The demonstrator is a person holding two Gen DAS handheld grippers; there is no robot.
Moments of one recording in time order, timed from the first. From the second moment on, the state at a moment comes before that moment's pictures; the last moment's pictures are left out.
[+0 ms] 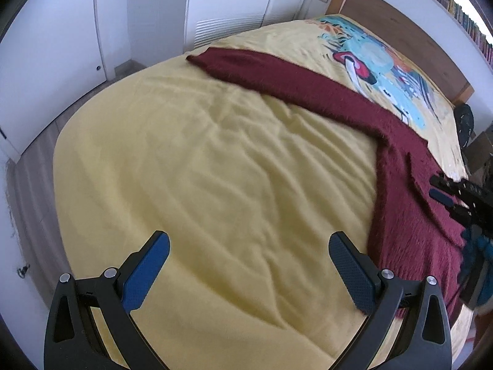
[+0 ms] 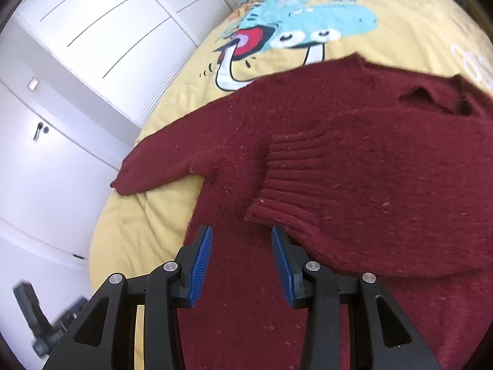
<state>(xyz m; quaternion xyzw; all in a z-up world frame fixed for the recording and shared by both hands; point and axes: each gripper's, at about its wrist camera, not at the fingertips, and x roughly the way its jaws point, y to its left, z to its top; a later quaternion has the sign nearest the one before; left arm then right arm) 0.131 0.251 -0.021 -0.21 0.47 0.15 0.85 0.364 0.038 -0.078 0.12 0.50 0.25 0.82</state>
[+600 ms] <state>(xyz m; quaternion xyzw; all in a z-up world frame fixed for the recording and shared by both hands) 0.245 0.330 -0.040 -0.22 0.45 0.17 0.85 0.317 -0.022 -0.077 0.07 0.48 0.19 0.85</state>
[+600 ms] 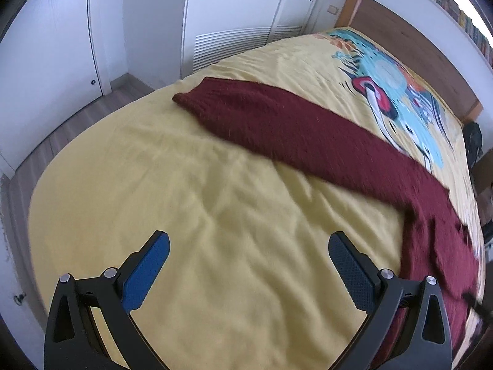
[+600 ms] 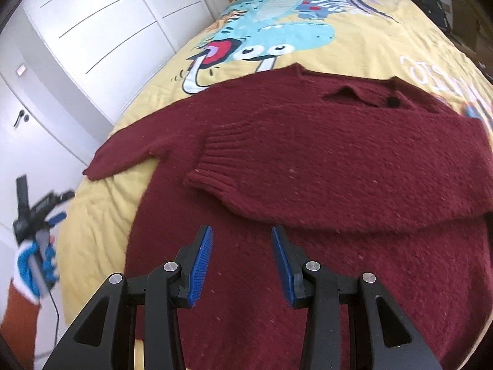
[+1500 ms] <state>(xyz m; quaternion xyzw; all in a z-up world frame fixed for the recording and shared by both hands) 0.334 0.469 -0.114 -0.53 0.31 0.11 0.78 0.304 -0.061 -0.082 0.07 0.49 0.16 0.85</state>
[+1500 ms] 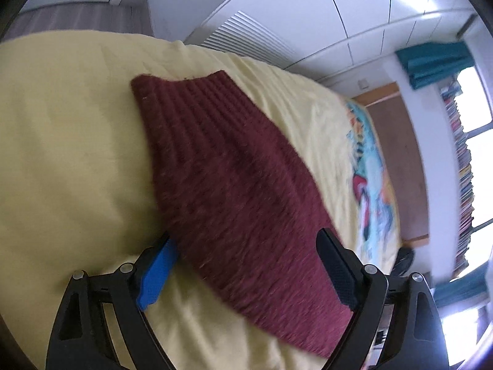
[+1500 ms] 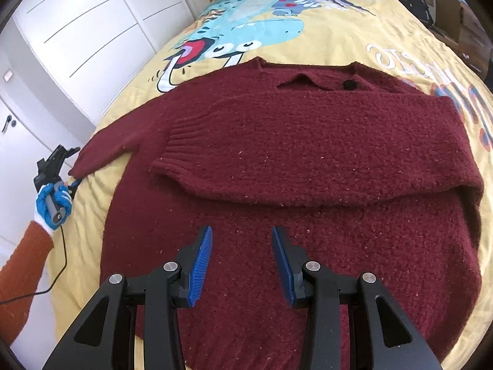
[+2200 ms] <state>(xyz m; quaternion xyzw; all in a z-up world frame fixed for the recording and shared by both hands) 0.367 0.437 -0.065 -0.54 0.32 0.06 0.77 0.264 -0.112 -0.078 0.09 0.47 0.13 0.87</state>
